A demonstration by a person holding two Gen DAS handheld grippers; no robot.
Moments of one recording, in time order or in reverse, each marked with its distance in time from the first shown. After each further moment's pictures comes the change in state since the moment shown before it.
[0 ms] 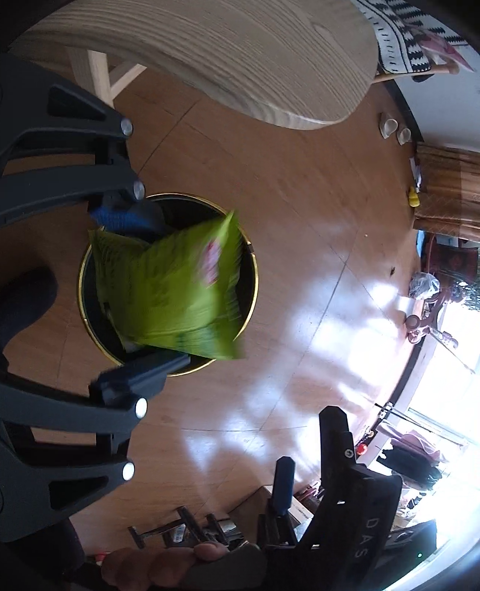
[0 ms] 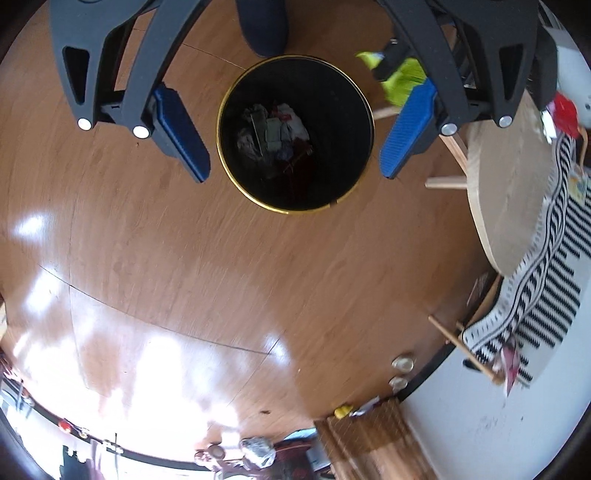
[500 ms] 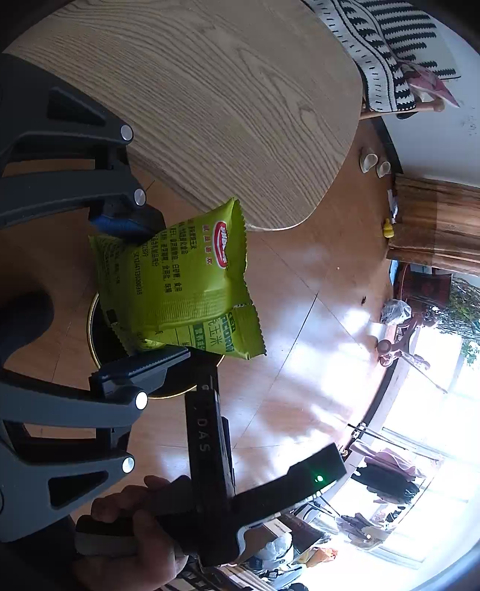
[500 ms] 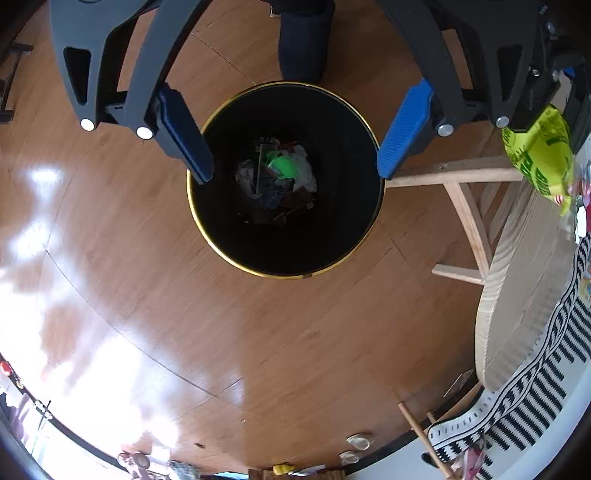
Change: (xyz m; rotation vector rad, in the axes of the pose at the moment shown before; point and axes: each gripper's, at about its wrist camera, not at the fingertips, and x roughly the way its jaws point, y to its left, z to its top) left arm -0.062 0.029 -0.011 -0.033 -0.092 0.091; right arm 0.061 0.043 -0.035 -0.292 0.201 -0.046
